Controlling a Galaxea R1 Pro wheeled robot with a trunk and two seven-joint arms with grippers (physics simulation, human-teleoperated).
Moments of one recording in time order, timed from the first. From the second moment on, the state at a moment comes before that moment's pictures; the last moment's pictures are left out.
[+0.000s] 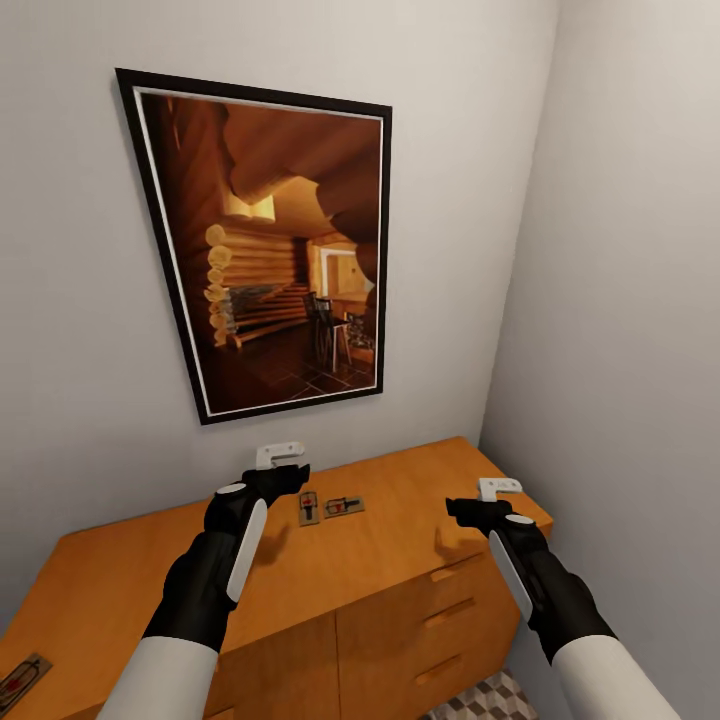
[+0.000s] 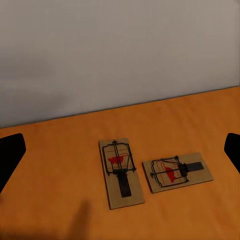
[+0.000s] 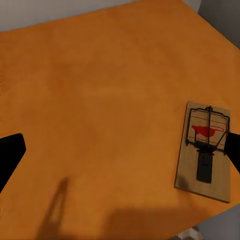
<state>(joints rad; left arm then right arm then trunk) -0.57 -0.17 -0.01 -1.24 0.05 0.65 0.11 -0.58 -0.02 0.05 -0.96 -0.11 0.47 -0.07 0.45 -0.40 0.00</state>
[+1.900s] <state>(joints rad) -0.57 -0.17 -0.01 -1.24 0.05 0.65 0.11 -0.58 -0.02 0.05 -0.96 -0.10 0.47 -0.07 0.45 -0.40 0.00</state>
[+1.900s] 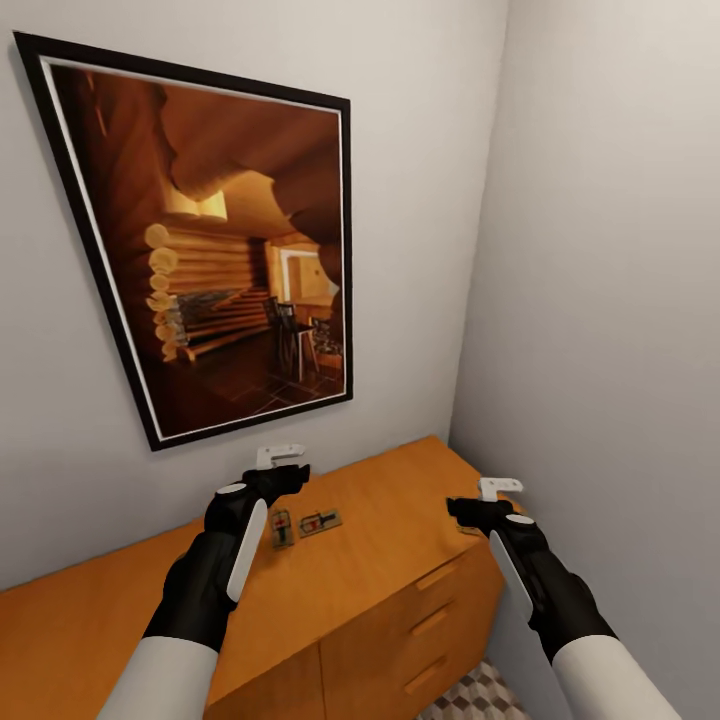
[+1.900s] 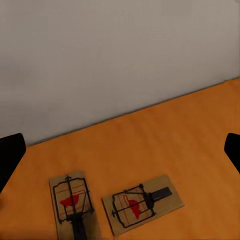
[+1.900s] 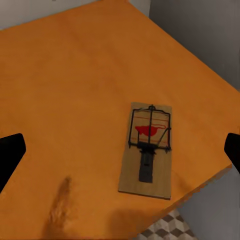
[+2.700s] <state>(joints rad) -0.57 -0.17 -0.01 -1.24 0.05 0.65 0.11 -0.58 -0.02 0.05 -0.96 -0.10 0.47 -0.07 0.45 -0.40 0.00</state>
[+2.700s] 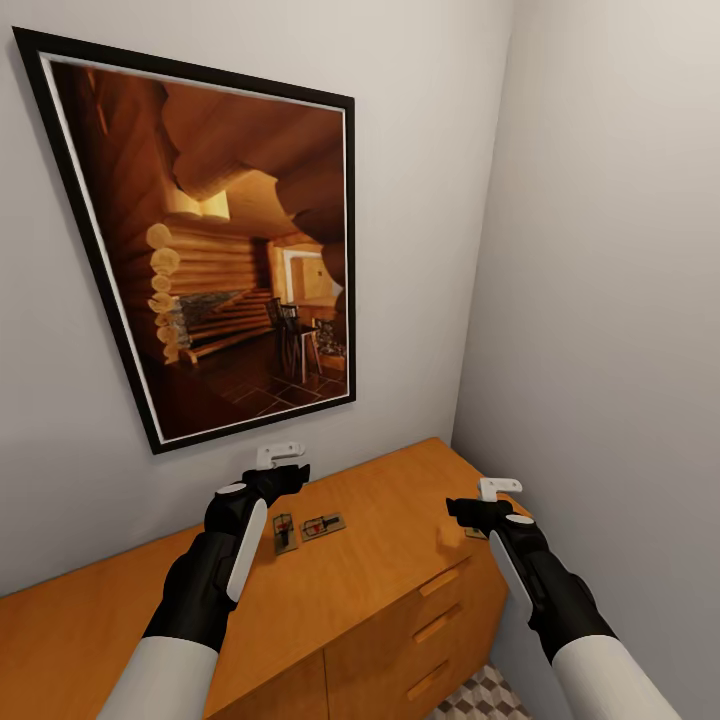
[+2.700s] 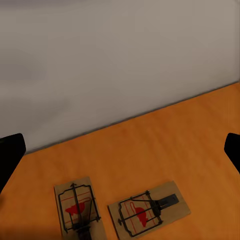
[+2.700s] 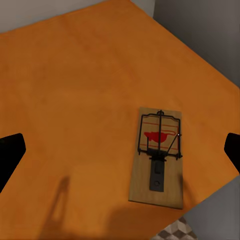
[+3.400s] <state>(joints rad) -0.57 -0.17 -0.01 -1.24 0.05 0.64 0.11 -0.61 -0.02 0.05 -0.91 -0.10 0.61 -0.08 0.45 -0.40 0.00</state>
